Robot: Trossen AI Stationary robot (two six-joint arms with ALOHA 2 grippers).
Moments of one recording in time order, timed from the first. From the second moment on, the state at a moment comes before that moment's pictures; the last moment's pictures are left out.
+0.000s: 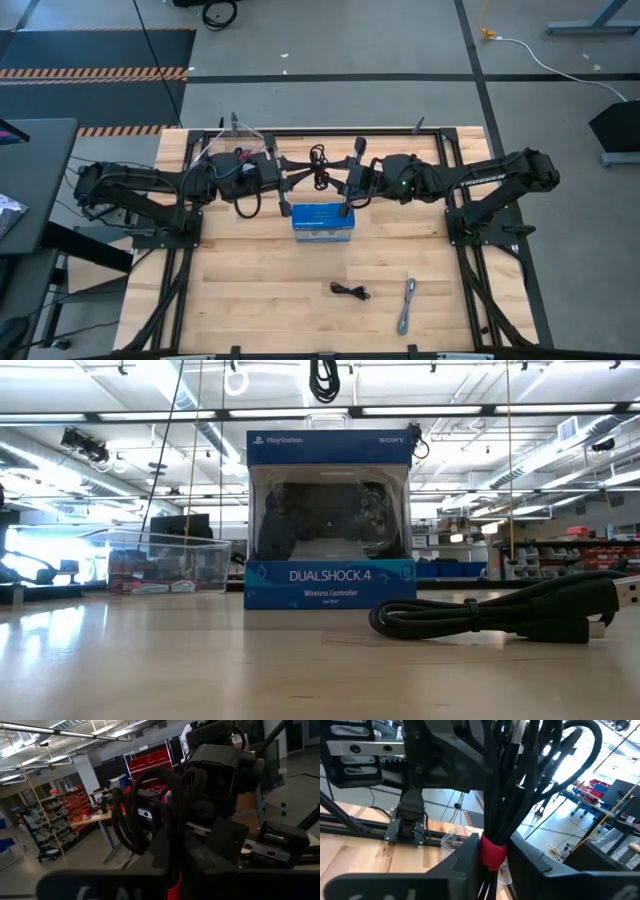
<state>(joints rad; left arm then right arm) -0.03 1.25 1.05 0.32 -0.29 0.31 0.09 1.40 1.16 0.21 0.38 -0.36</state>
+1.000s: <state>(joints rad) 0.09 1.05 1.05 -0.36 -0.82 0.24 0.10 1.40 1.16 0.04 0.56 -0.33</state>
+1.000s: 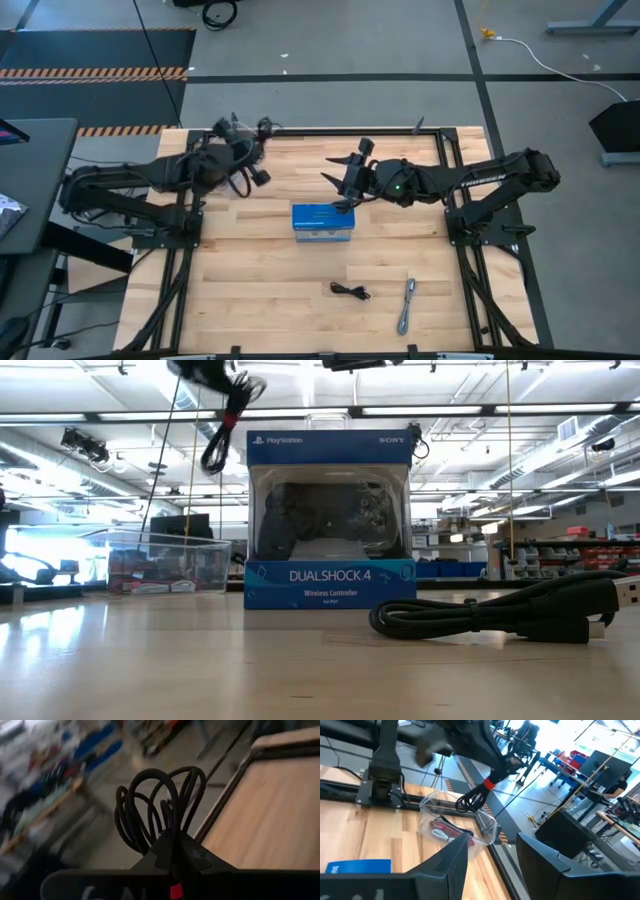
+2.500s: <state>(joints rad) 0.70 1.43 1.05 -0.87 -0.43 0.02 0.33 1.30 1.16 -0.14 0.90 -0.13</state>
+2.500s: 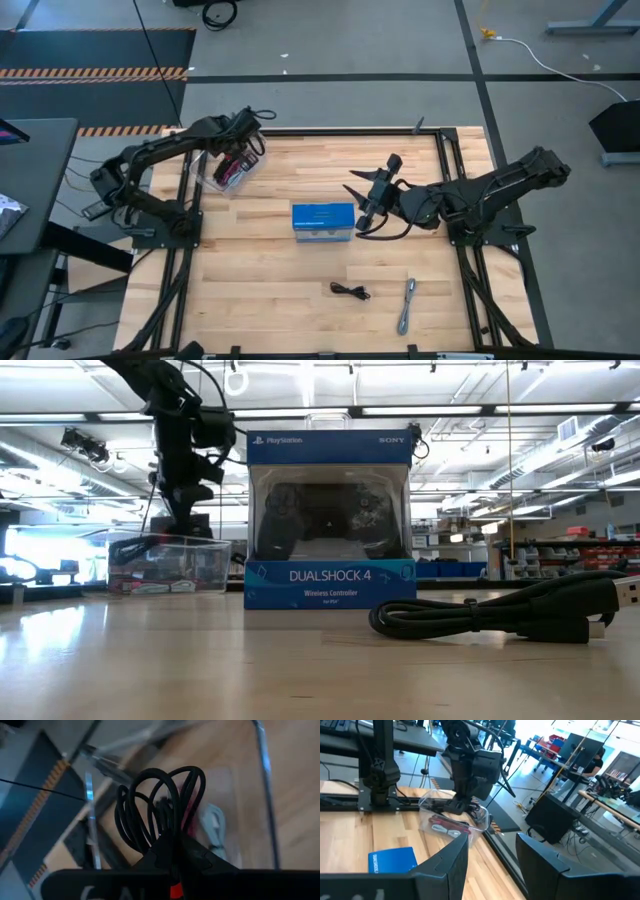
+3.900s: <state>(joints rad) 0.41 1.21 1.04 -0.91 -0.09 -0.12 0.33 1.29 1.16 -0.19 0.90 -0.07</state>
